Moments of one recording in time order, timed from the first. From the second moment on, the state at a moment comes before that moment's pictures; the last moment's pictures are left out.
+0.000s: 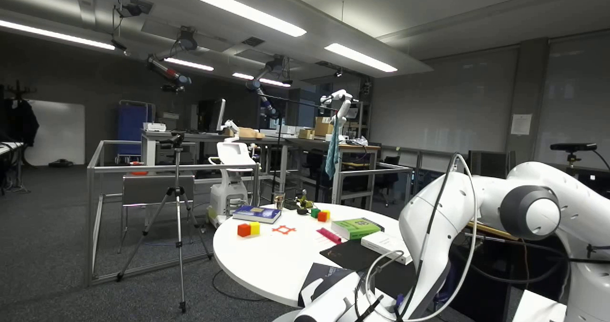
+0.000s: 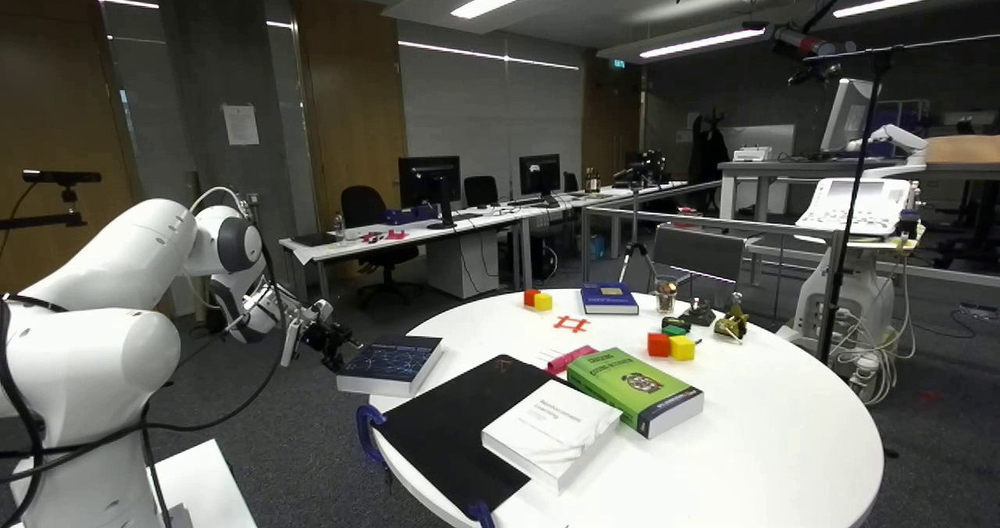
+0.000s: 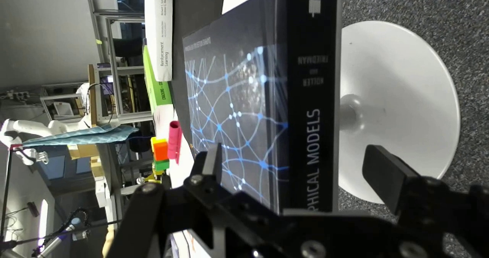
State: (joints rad) arm 0.93 1.11 0.03 -1.26 -0.94 1.57 0.94
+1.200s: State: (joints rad) arm 1.04 1.34 -0.03 -1.04 -1.05 1.45 0.93
